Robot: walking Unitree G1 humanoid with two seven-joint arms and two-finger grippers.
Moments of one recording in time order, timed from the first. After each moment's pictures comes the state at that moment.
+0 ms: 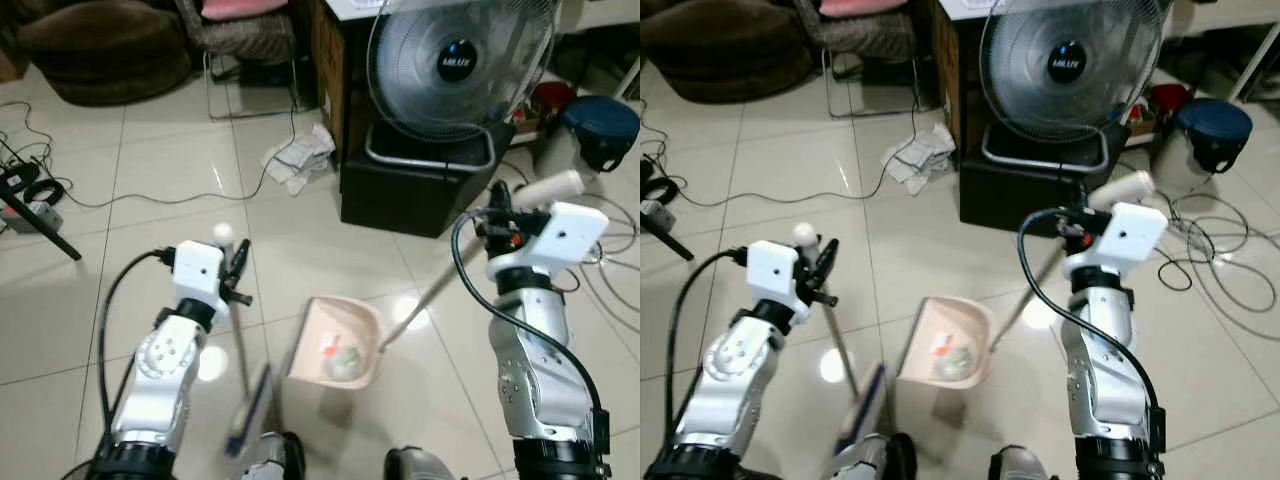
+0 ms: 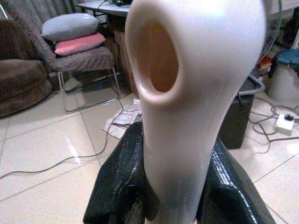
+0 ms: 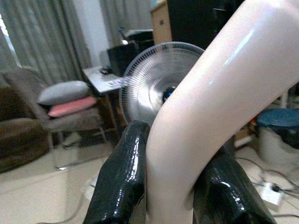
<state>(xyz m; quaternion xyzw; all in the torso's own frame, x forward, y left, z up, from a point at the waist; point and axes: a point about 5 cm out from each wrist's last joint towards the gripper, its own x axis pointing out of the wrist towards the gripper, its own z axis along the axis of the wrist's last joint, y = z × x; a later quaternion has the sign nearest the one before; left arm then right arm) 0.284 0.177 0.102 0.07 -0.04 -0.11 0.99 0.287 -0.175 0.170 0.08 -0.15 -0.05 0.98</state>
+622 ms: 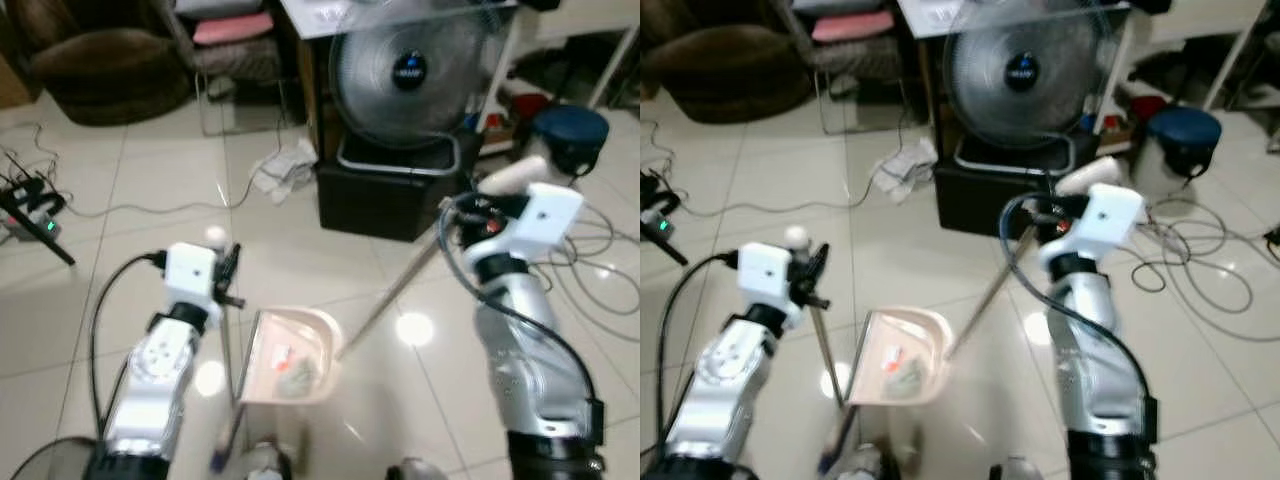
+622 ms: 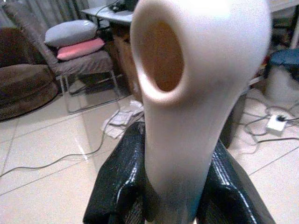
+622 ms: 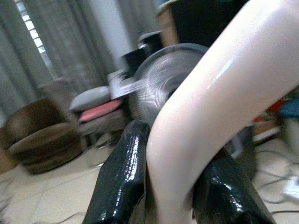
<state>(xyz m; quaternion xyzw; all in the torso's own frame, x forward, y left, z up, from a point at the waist) 0.279 0.176 0.100 0.06 -0.01 -0.10 0.99 0.289 -0.159 0.182 0.13 -0.12 0.00 0.98</state>
